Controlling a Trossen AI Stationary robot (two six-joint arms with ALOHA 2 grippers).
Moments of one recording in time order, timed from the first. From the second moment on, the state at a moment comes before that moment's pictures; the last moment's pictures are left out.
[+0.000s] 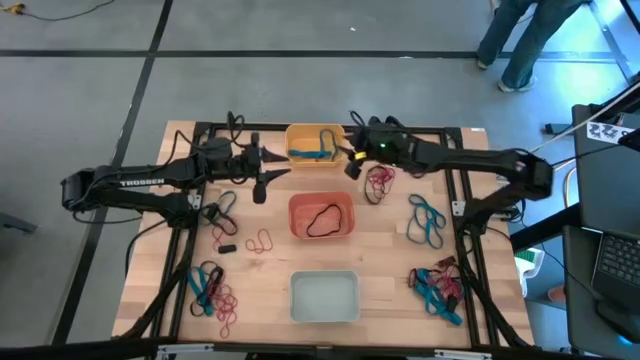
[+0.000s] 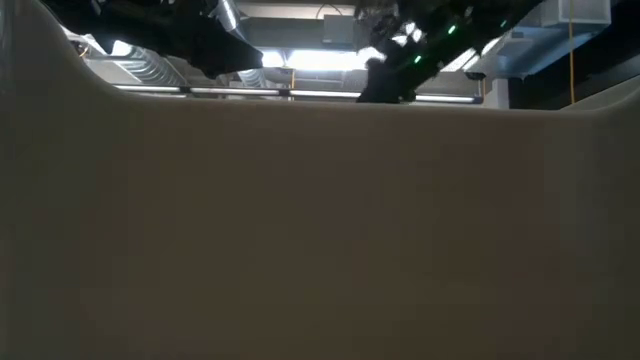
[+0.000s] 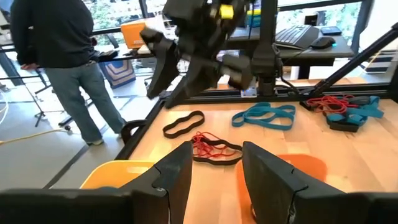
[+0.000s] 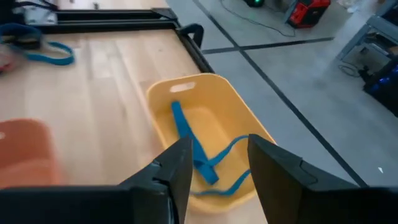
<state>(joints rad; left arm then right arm) 0.32 0.96 0.58 0.22 0.09 0.15 -0.32 1.44 1.03 -0.06 0.19 -0.14</state>
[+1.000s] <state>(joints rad) 0.06 1.03 0.58 0.11 0.02 0.09 0.24 1.13 0.51 0.34 0.27 -0.05</state>
